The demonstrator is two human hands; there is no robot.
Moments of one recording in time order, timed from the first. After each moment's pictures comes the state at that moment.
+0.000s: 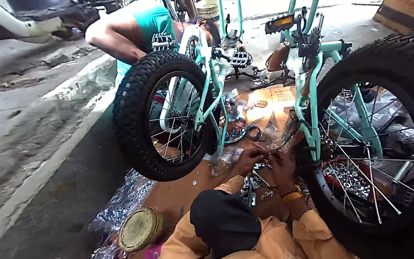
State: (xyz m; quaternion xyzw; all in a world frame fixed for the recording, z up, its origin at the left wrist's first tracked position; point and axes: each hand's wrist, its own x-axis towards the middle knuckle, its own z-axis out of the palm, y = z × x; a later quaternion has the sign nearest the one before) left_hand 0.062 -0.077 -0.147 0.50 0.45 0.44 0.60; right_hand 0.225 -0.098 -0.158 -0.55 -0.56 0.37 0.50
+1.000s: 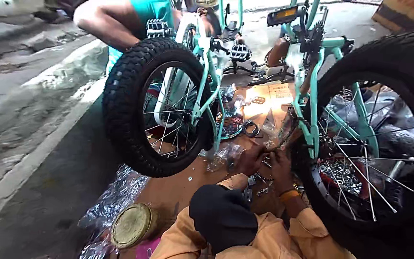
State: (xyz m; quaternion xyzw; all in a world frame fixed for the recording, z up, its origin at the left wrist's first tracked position) left_hand 0.079 -0.081 -0.155 0.75 0.50 0.36 0.25; right_hand 0.228 -0.103 -0.151 -0.56 -0.51 0.45 0.48
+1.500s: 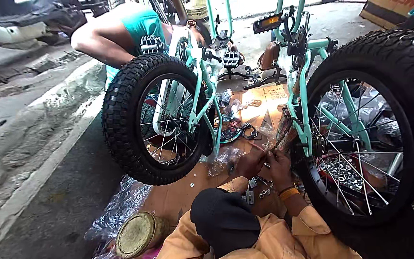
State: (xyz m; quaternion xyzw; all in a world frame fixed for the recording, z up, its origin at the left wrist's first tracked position) left_hand 0.081 -0.083 -0.166 0.80 0.48 0.33 0.11; right_hand 0.226 -0.103 -0.136 -0.60 -0.46 0.47 0.46
